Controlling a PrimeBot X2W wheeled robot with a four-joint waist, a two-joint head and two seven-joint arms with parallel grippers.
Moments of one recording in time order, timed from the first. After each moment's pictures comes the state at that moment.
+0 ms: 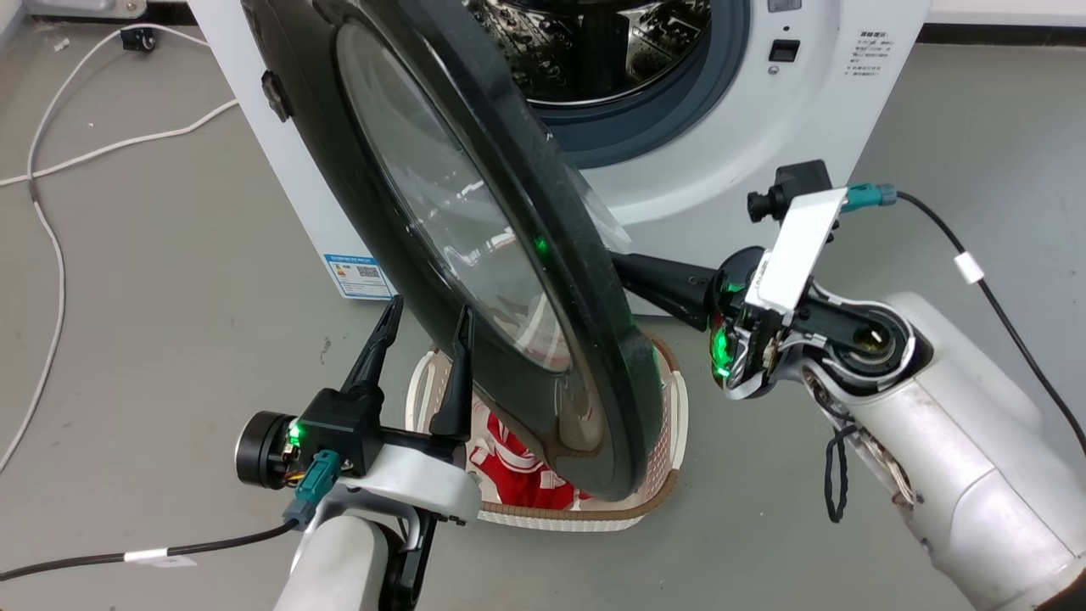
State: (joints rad) left arm -0.23 0.05 -0.22 0.18 -0.14 0.00 -0.26; right arm -0.82 -0.24 0.67 0.55 1.97 0.13 0.57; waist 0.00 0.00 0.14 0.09
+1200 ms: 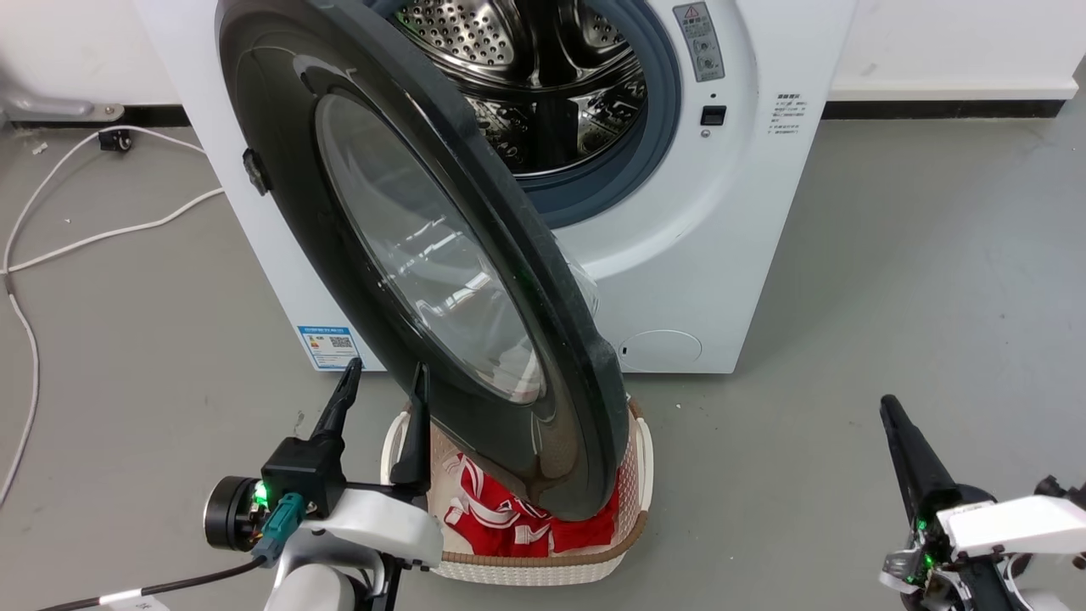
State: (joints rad) left arm -0.14 0.05 -0.12 0.22 -0.14 -0.02 -0.26; right arm -0.11 -0.42 0.39 0.17 1.82 0.13 -0.26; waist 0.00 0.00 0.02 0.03
